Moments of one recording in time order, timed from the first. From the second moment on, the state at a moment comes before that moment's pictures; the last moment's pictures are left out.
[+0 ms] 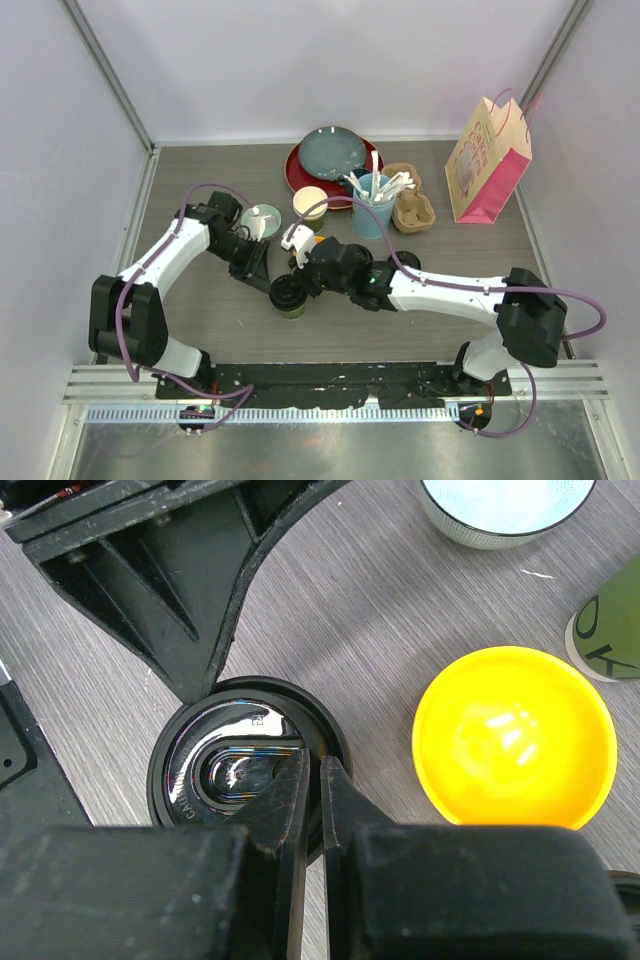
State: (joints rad) left arm -0.24 1.47 1.06 -1.04 0.70 0.16; right arm 1.10 1.52 1.01 -0.04 0.09 0.08
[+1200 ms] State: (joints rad) left arm -0.41 1.39 1.17 -0.98 0.51 0.16; right arm 1.10 1.49 0.96 0.01 0.03 0.05
